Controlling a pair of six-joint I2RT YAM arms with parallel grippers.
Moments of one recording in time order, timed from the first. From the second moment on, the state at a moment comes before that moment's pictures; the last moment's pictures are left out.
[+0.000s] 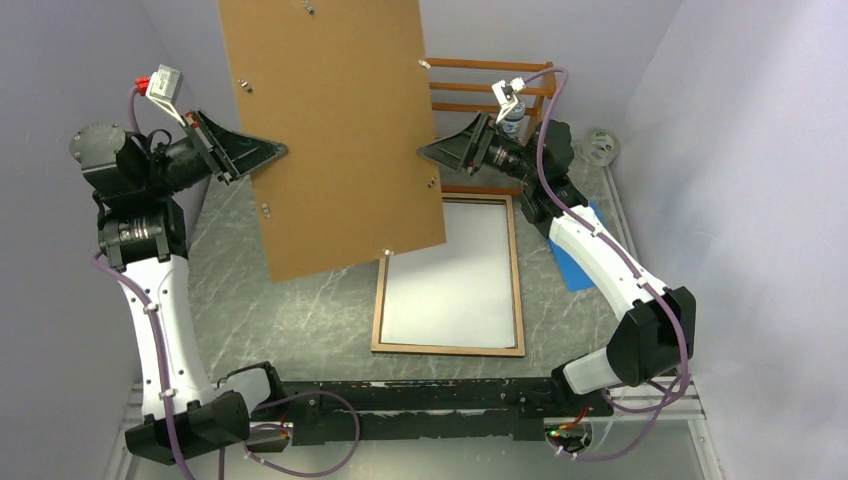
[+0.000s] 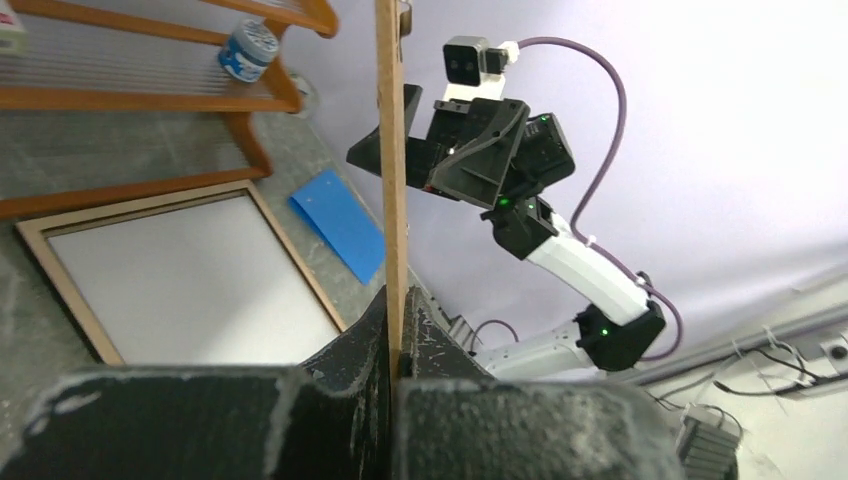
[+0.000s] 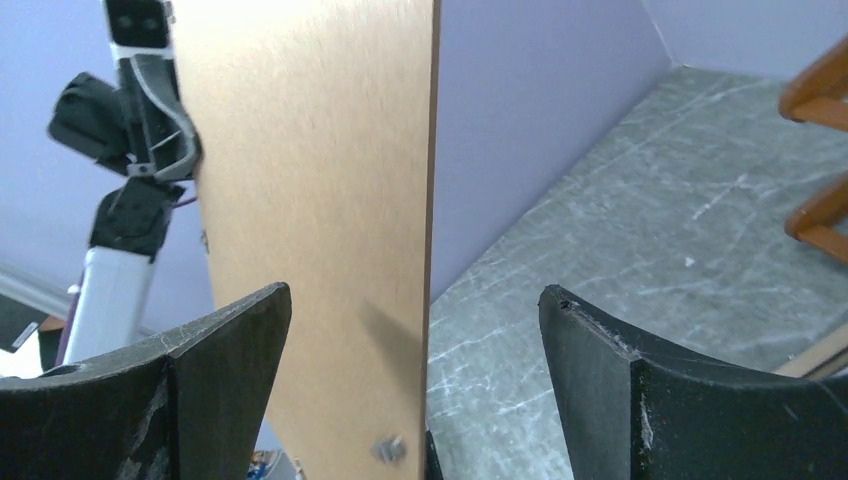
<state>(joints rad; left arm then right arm) 0.30 1.09 1.50 -0.26 1.18 -0.89 0.39 1.44 1.28 0.35 -0.74 0.89</state>
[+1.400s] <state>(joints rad) 0.29 1.12 1.24 -0.50 1.08 -0.67 0.33 1.33 1.00 0.44 -0.86 1.21</state>
